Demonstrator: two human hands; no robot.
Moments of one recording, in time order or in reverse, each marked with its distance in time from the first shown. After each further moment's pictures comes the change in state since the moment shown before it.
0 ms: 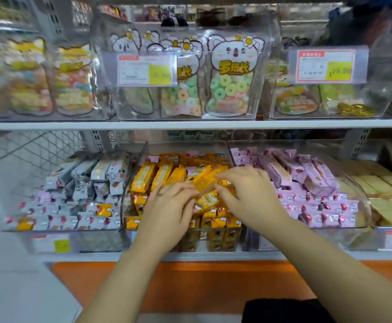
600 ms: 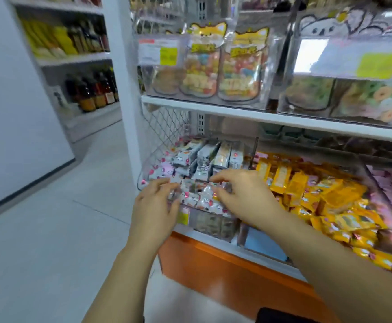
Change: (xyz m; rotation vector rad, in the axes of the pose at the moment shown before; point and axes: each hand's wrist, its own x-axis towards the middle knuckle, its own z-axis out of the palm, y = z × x) left_hand -0.104 -0.158 -0.102 0.151 0.169 -0.613; right_hand 0.069 -0.184 0.089 0.275 -0.235 -0.338
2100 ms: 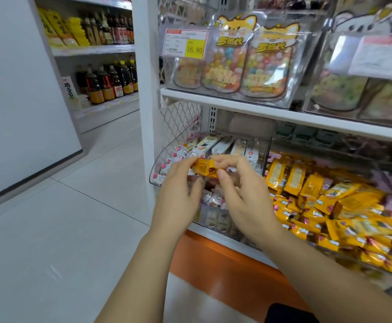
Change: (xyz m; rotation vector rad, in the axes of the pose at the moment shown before) left_hand 0.008 0.022 -0.008 -0.462 0.083 0.035; right_hand -0.010 -0.044 0.022 0.622 0.313 -0.152
